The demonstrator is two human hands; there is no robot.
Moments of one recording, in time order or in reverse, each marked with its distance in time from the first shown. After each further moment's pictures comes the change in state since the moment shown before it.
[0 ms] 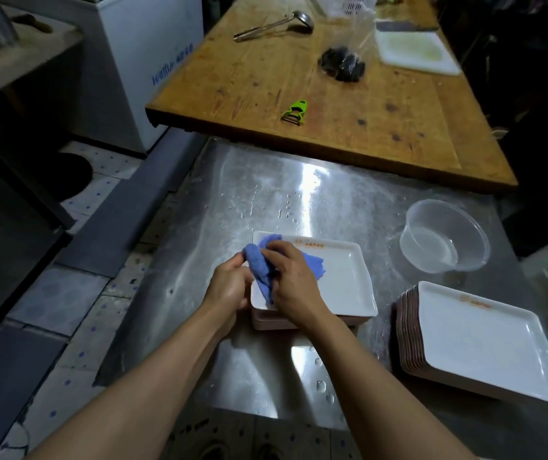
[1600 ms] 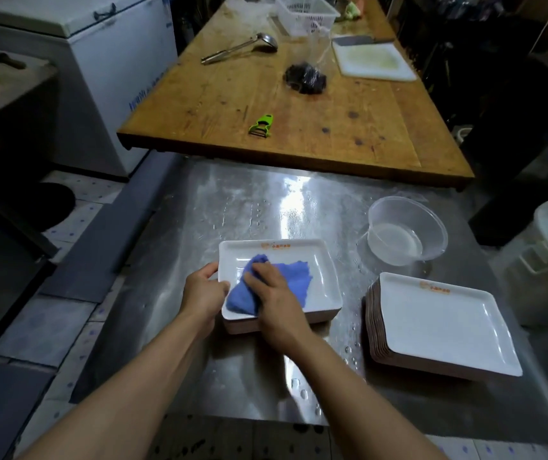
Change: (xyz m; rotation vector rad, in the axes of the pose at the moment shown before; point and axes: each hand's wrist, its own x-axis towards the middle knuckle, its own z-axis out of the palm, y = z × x) left_hand 0.001 -0.007 0.019 0.226 0.238 0.049; right_hand -0.041 0.026 -0.008 -0.011 -0.062 -0.036
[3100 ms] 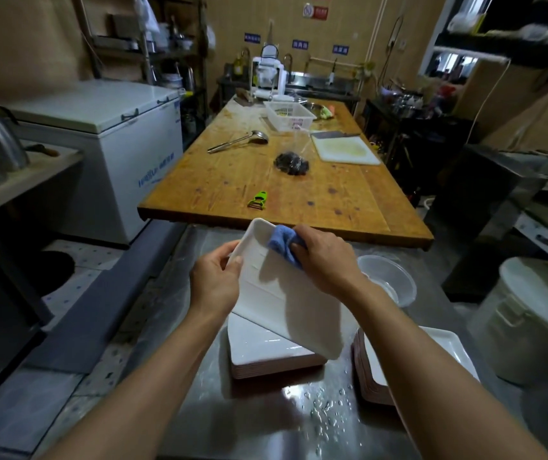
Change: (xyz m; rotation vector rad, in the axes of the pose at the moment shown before) left_hand -0.083 0.116 -0.023 0.064 0.090 0.669; right_hand 0.022 -0.090 -0.167 -0.479 0.378 -0.034
